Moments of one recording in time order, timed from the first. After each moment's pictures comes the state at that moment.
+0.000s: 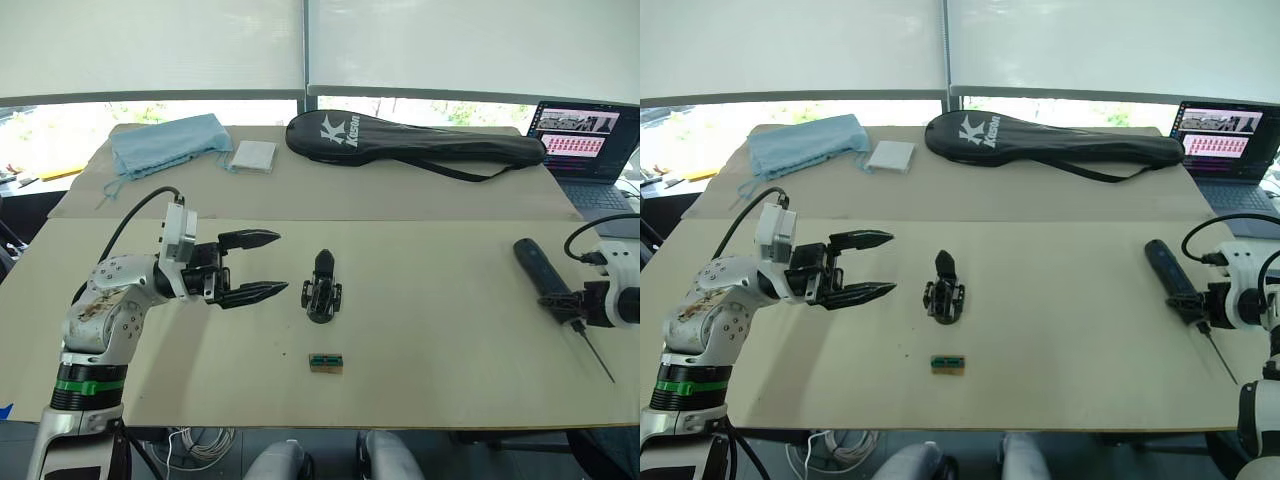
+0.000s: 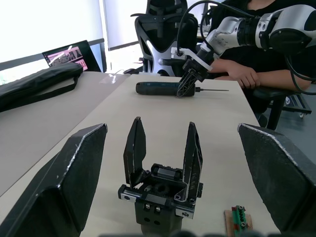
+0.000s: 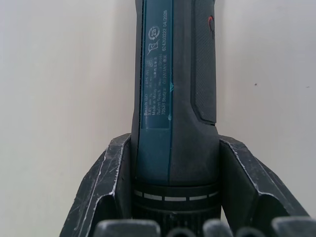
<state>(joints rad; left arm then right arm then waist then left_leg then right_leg) -0.42 0.64 0.12 -0.08 -0.66 0.34 -1.29 -0.76 -1.01 -0.06 1.03 0.11 0.61 0.99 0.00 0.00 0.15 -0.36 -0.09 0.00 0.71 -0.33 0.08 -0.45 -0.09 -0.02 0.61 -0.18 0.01</state>
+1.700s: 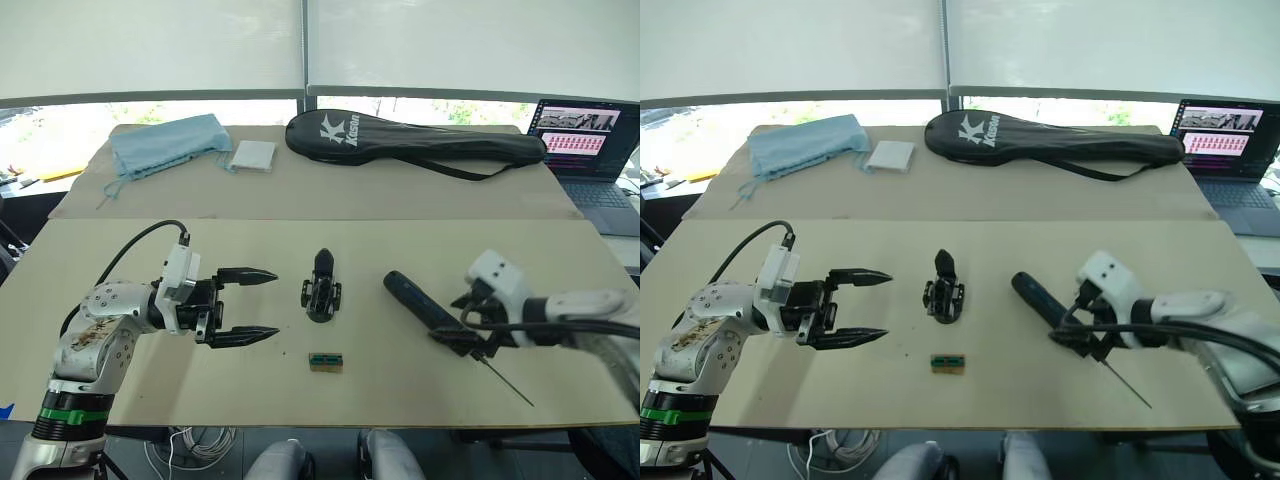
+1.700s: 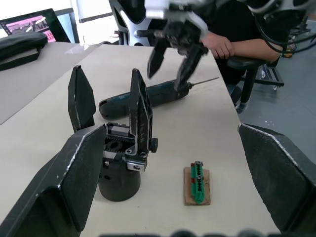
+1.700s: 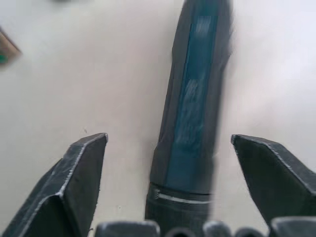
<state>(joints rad) -0.26 0.71 0.10 -0.15 -0.63 0.27 -1.39 -0.34 -1.09 -0.06 -0.50 0.56 1.20 0.89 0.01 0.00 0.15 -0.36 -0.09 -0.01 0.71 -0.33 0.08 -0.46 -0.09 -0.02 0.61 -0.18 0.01</state>
